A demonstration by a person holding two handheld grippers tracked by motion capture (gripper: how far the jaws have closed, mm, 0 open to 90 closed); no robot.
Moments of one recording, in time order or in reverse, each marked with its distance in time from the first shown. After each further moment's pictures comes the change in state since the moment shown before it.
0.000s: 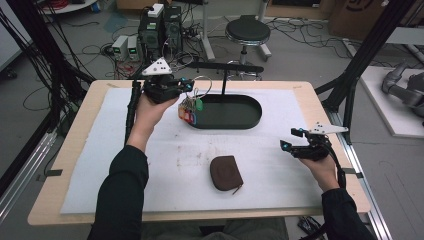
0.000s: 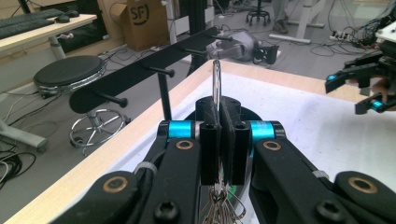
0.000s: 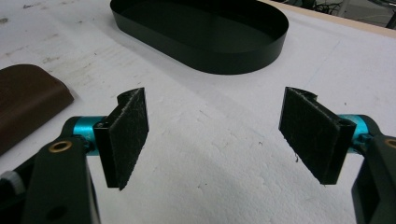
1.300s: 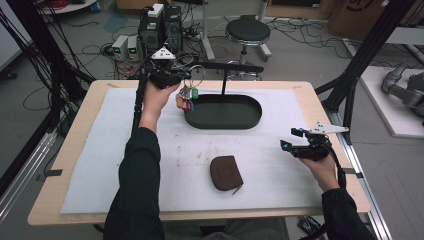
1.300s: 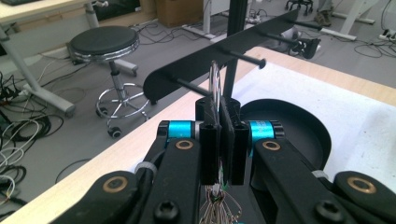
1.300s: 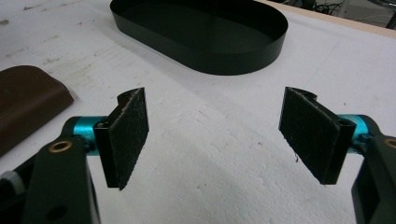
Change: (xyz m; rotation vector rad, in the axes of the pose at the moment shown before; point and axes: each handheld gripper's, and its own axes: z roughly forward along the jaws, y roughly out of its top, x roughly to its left) left arm 0.051 -0.004 0.037 0.085 0.123 -0.105; right arm -0.001 0.000 0.000 -0.003 -0.001 0.002
